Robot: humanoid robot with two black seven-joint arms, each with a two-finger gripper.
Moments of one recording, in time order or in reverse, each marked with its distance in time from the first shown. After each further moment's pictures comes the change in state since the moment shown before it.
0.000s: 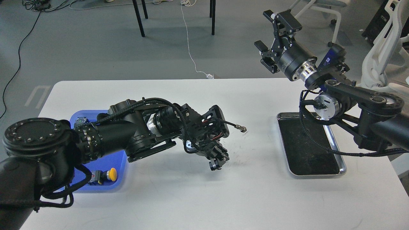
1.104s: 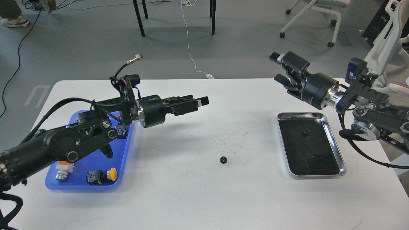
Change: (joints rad) left arm 0.421 0.487 -0.457 -0.304 -0.992 0.367 0.000; right arm -0.004 -0.251 -0.262 0.150 -0.601 0.035 0.000
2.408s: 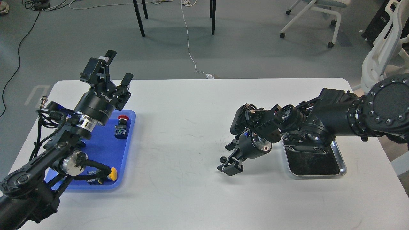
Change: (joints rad) left arm 0.369 -0.055 -0.509 -0.121 -0.534 0.011 0.000; right arm 0.398 0.670 -0.846 -0.178 -0.510 -0.074 0.000
